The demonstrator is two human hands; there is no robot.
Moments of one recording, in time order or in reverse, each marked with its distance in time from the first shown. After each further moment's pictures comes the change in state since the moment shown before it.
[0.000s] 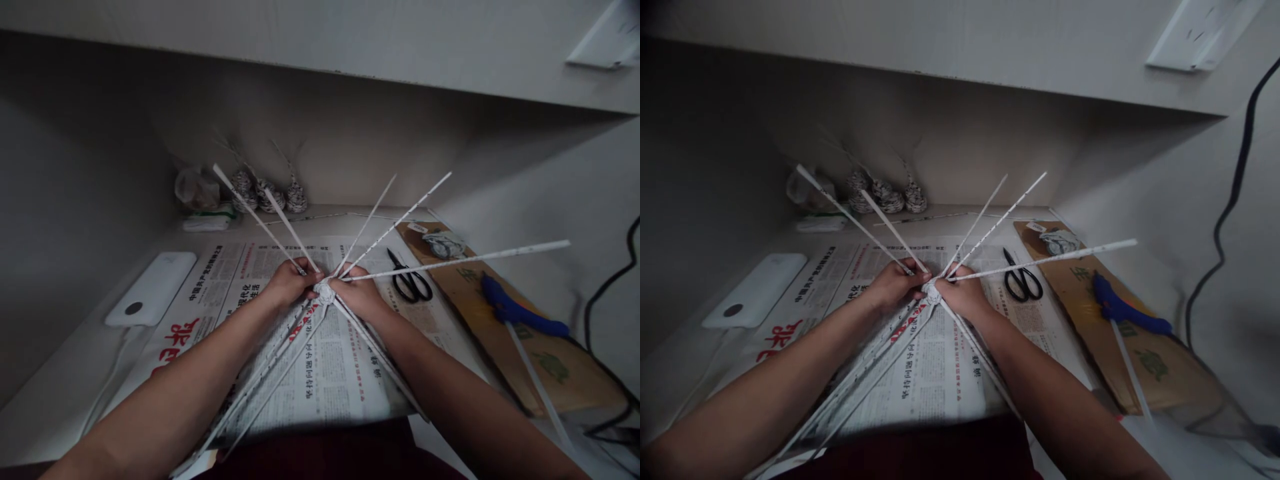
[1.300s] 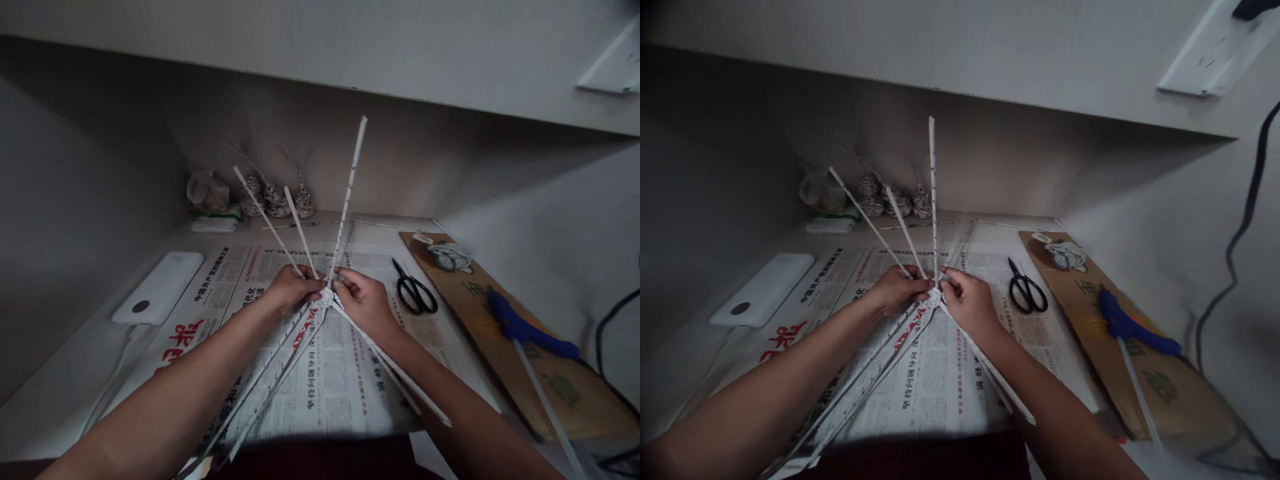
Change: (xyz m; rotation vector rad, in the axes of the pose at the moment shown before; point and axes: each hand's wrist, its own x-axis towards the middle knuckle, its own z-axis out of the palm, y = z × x) left_hand 0.004 -0.001 -0.001 -0.108 0.085 -0.084; right_hand -0.010 -0.002 -0.003 -0.103 0.043 -0.256
